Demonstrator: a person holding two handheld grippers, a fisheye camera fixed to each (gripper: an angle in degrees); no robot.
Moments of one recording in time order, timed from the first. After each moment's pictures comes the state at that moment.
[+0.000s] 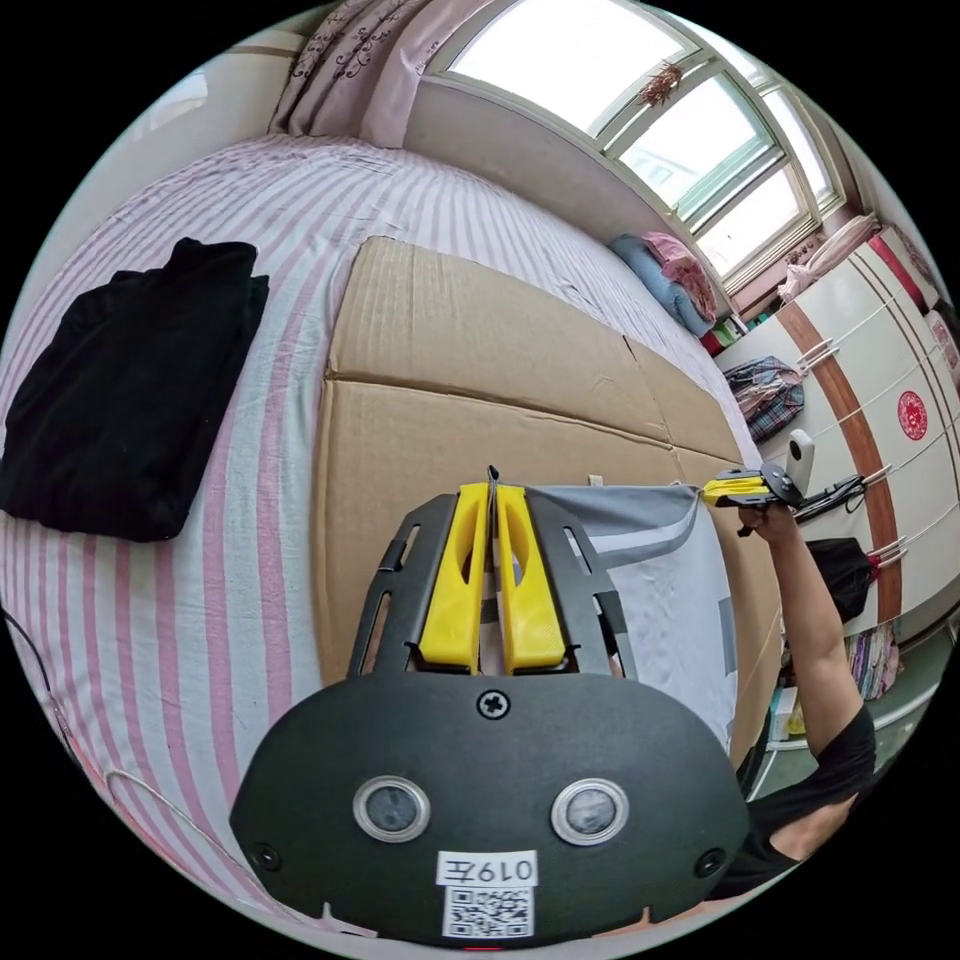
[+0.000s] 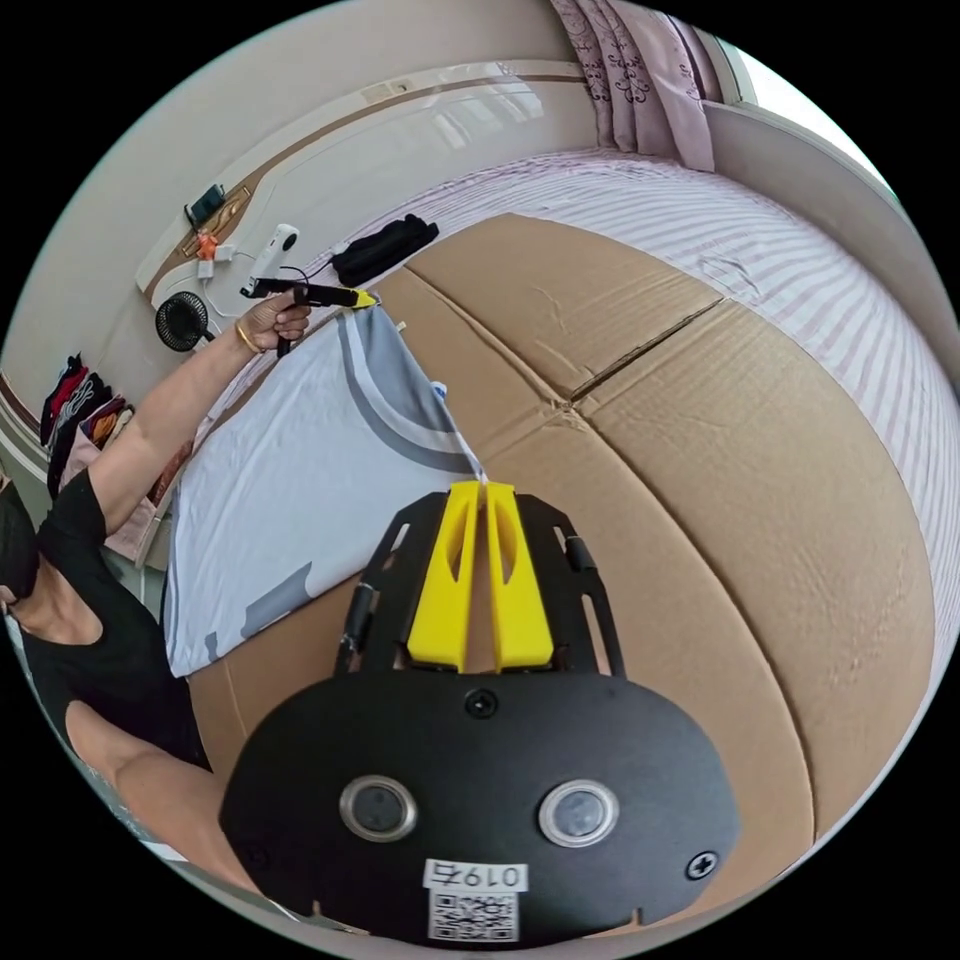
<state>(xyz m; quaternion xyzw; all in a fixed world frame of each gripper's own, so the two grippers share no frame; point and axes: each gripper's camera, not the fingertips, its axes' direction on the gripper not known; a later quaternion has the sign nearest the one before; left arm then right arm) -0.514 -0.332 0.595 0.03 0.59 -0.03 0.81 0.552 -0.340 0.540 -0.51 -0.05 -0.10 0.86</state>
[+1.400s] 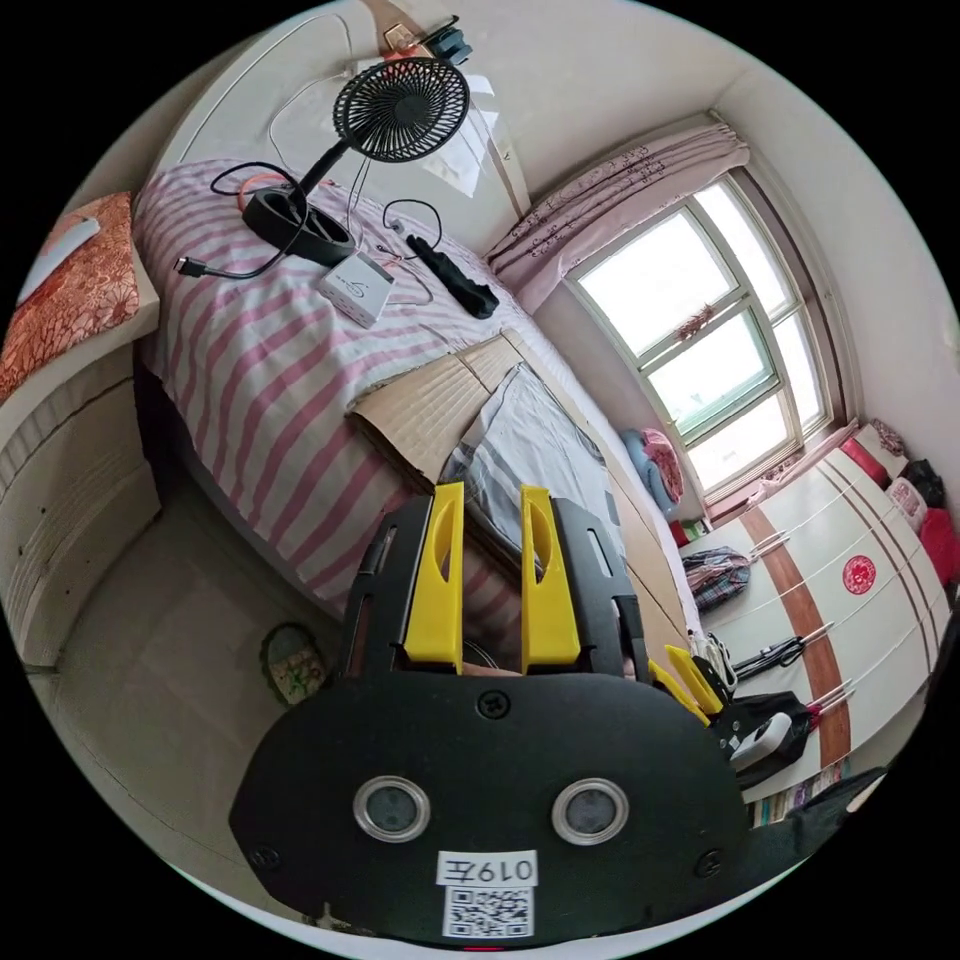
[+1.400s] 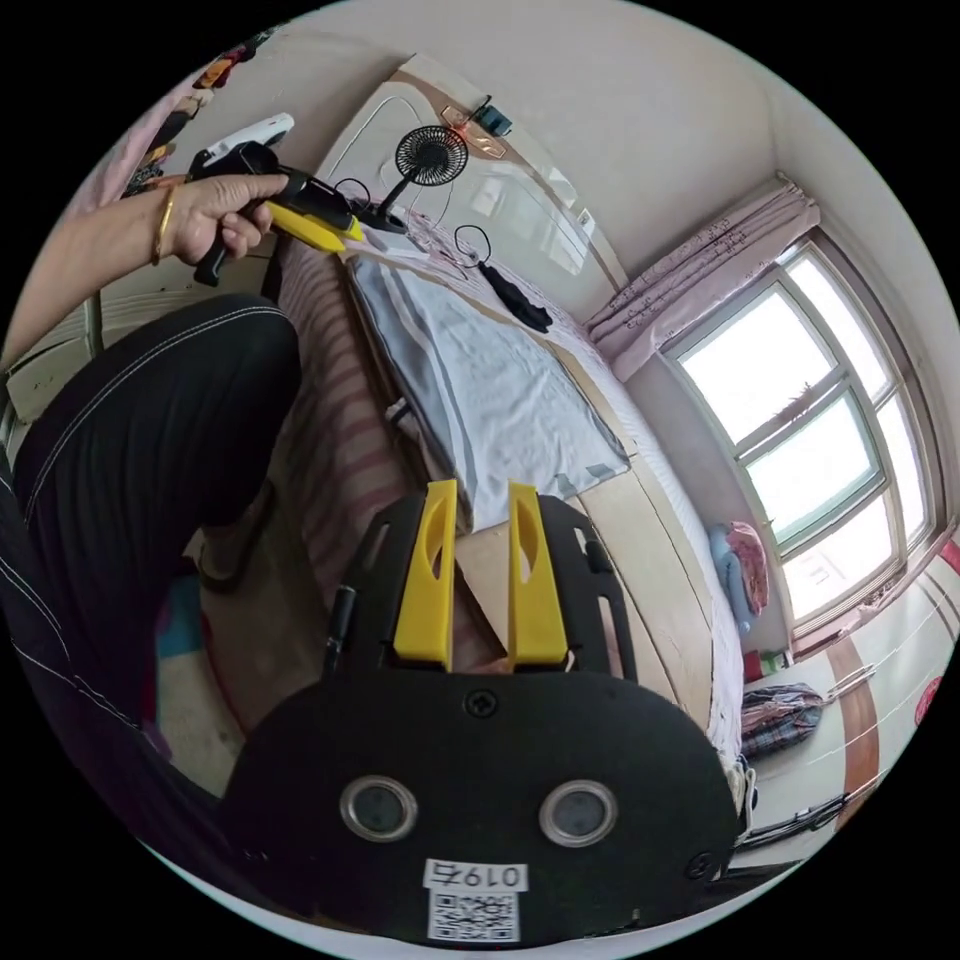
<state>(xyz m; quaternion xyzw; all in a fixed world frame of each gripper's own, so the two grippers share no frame) -0.619 0.482 0.400 0.11 0.55 -0.39 0.73 0.150 0.422 0.182 -0.31 0.19 -0.46 0.81</state>
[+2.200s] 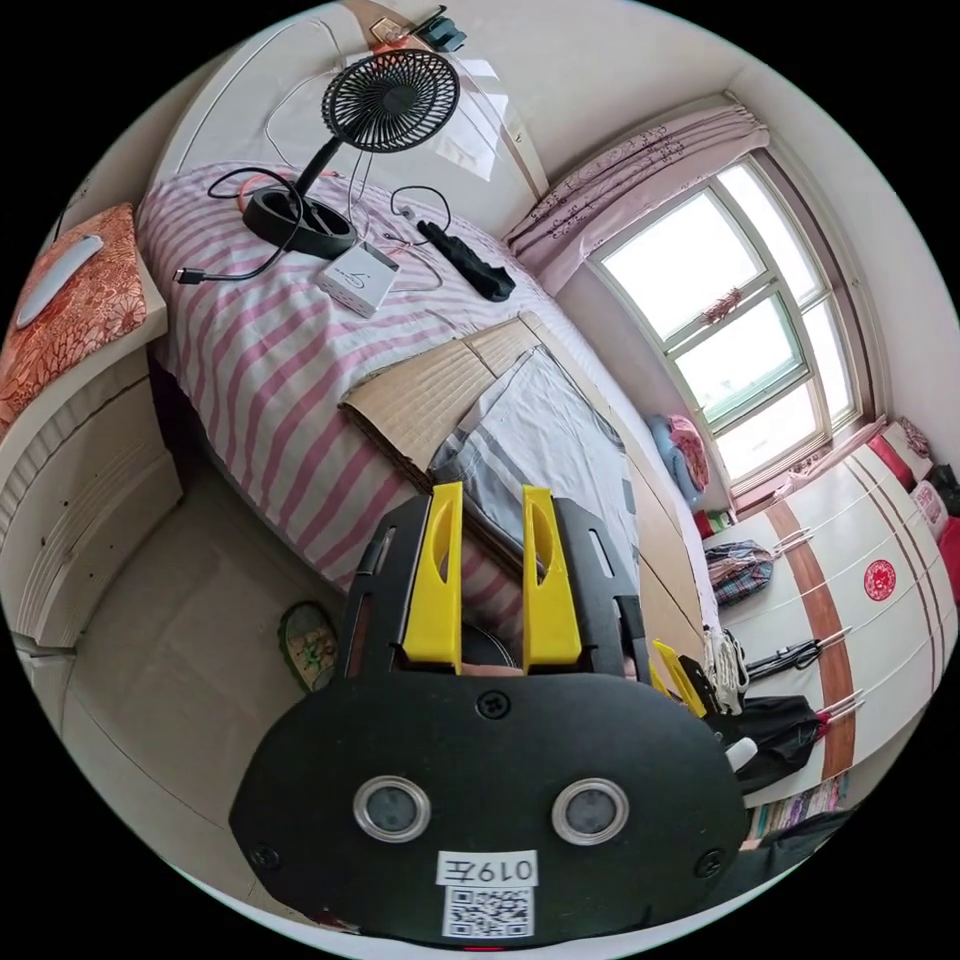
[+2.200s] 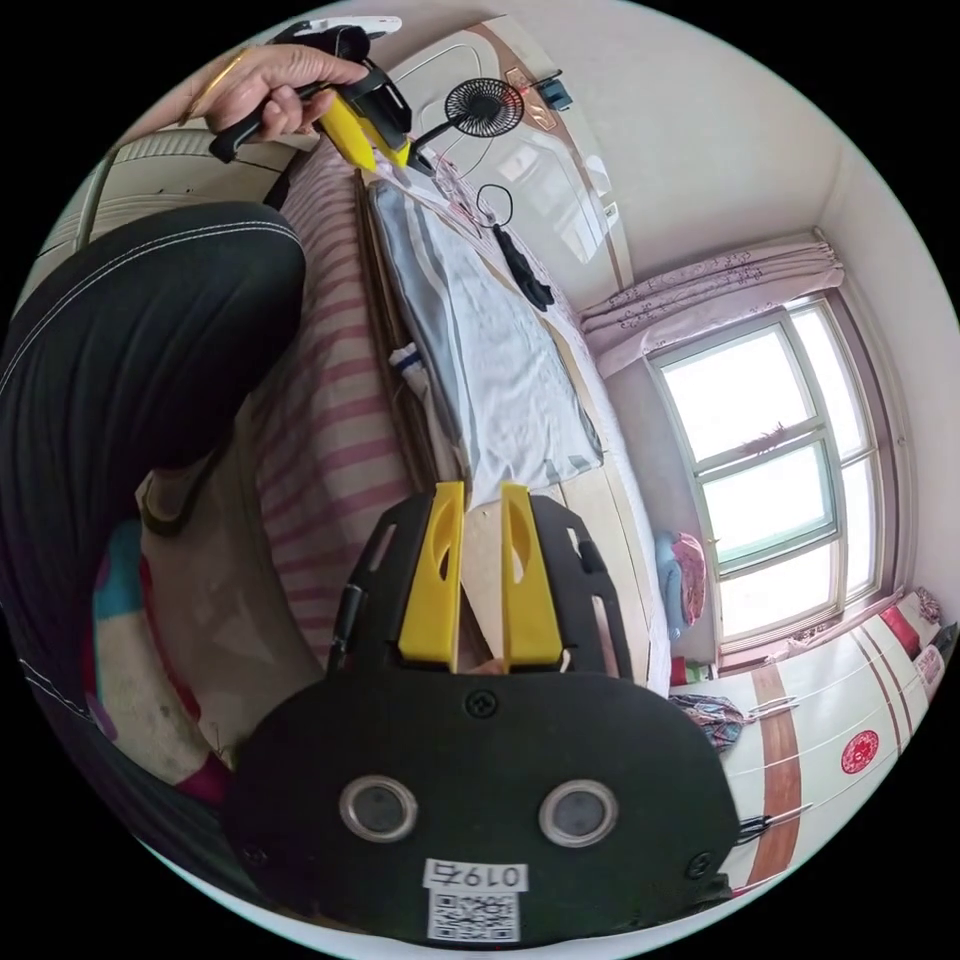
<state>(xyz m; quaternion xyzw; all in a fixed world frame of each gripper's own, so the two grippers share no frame) -0.632 0.532 0.370 0.07 0.52 -0.39 0.75 0.211 0.628 0.249 -0.32 0.25 -0.53 0.74</state>
